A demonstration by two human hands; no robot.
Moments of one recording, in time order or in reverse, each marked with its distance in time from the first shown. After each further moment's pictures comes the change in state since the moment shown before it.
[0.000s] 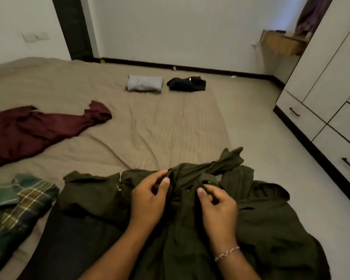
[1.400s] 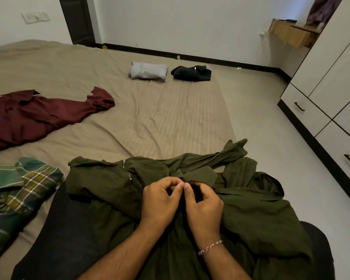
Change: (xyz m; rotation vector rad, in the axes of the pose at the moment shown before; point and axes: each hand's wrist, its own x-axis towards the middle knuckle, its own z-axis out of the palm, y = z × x) left_hand -0.029 -0.008 0.014 0.134 -0.055 0.012; right_hand -0.027 0.016 0.030 -0.014 -0.030 -0.192
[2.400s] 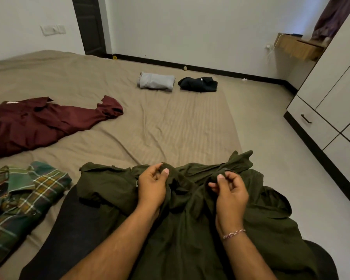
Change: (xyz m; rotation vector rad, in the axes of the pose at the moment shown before) left_hand 0.057 -0.009 -0.007 -0.561 0.163 -0.408; right_hand 0.061 -0.004 -0.017 0.476 0.188 0.278
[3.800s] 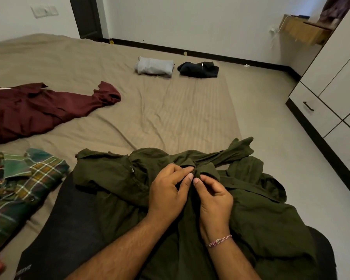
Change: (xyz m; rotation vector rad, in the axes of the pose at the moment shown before) left_hand -0.050 -0.018 0.002 0.572 -0.192 0.706; right_hand -0.052 0.015 0.000 -0.001 -0.095 0.132
